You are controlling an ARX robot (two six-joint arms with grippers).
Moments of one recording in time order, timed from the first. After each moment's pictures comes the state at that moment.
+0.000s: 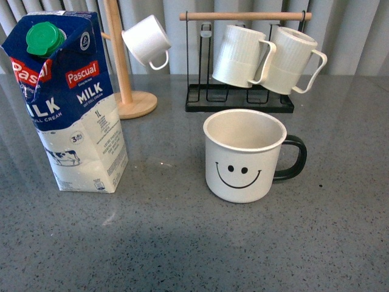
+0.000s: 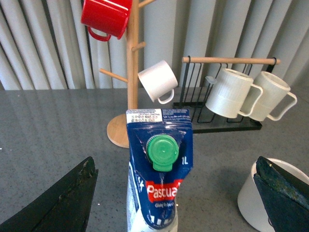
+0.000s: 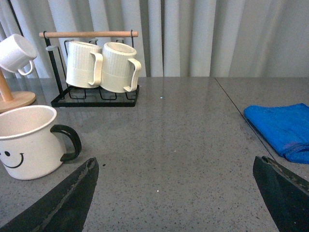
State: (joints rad) left arm -0.26 0.88 0.59 0.18 -0.09 -0.07; right arm 0.00 0.00 0.01 0.00 0.00 0.00
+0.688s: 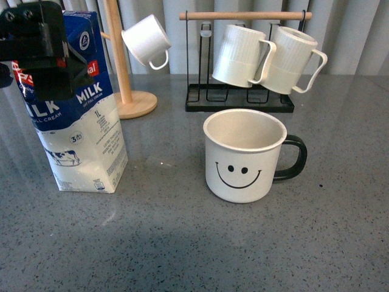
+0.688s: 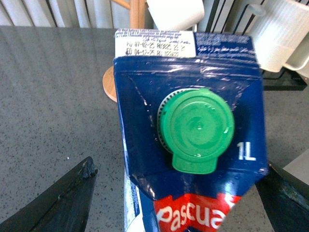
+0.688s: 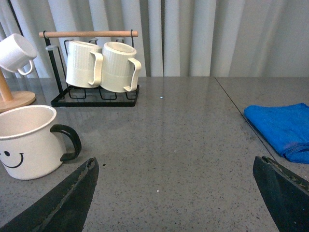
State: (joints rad) left arm -0.25 1.30 0.66 0.30 -0.10 -0.11; right arm 0.00 0.00 0.01 0.00 0.00 0.00
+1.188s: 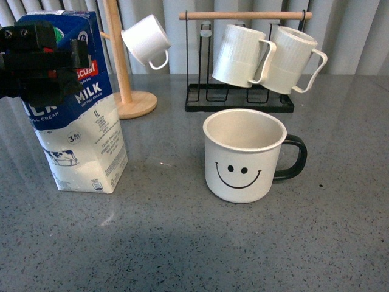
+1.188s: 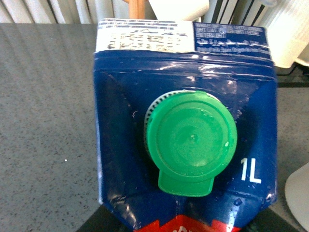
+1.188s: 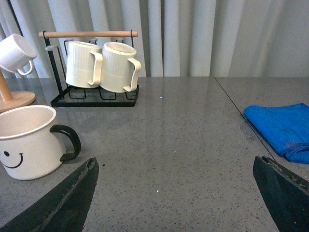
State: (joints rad) left arm -0.27 1.35 0.69 0.31 -0.14 -0.10; right arm 0.00 0.00 0.01 0.00 0.00 0.00
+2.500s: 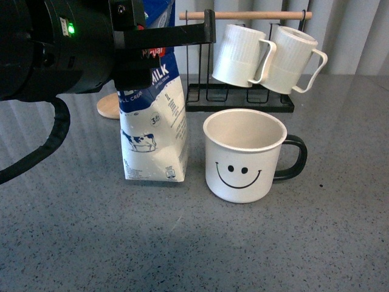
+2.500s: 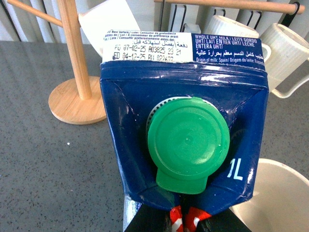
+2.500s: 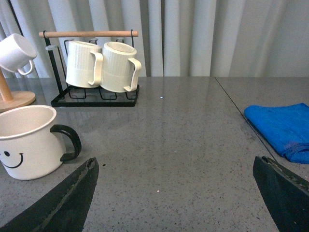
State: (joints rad) left arm -0.56 1.46 0.78 0.41 -0.39 -0.21; right arm 0.00 0.00 0.01 0.00 0.00 0.00
